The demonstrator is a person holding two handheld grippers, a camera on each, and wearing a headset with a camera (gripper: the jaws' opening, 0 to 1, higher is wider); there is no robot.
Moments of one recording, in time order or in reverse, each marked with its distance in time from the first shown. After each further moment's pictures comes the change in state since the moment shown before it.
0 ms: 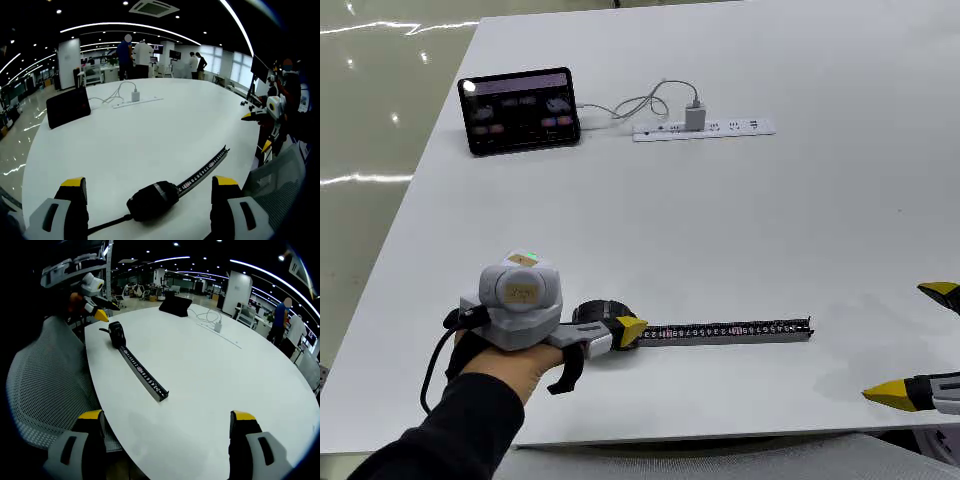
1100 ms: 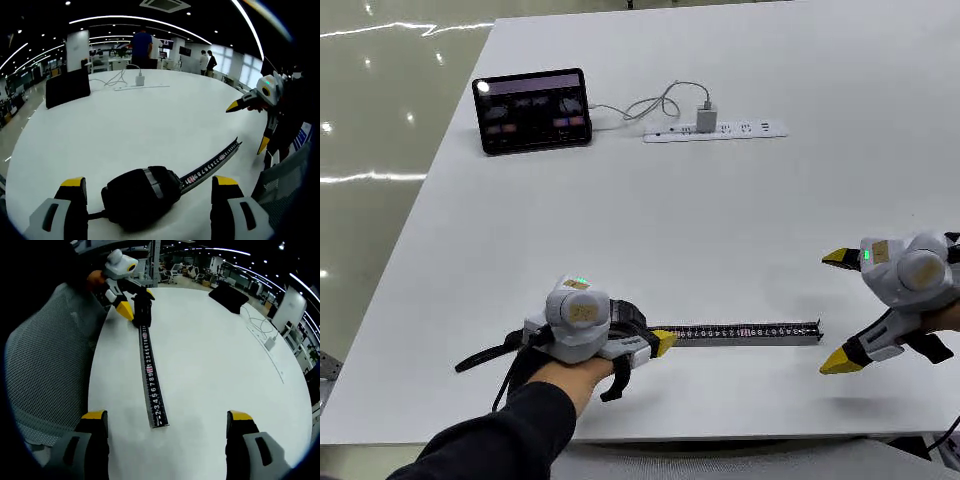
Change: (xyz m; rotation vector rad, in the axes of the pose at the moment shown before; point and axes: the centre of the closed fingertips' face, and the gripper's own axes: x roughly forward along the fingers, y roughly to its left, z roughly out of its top) left arm 0.042 -0.013 -0.049 -0.095 0.052 0.030; right arm 0.093 0.007 0.015 -0.362 0.196 0.319
